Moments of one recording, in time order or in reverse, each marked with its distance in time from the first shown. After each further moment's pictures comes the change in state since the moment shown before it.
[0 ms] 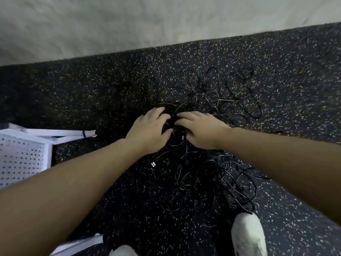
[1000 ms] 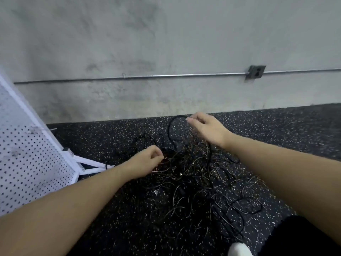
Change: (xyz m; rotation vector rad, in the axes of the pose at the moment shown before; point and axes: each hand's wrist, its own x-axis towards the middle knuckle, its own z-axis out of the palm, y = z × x) left_hand -0.157 0.049 -0.065 -0.606 0.103 -0.117; right_hand -0.149 -0.080 -0.116 0.748 0.583 0.073
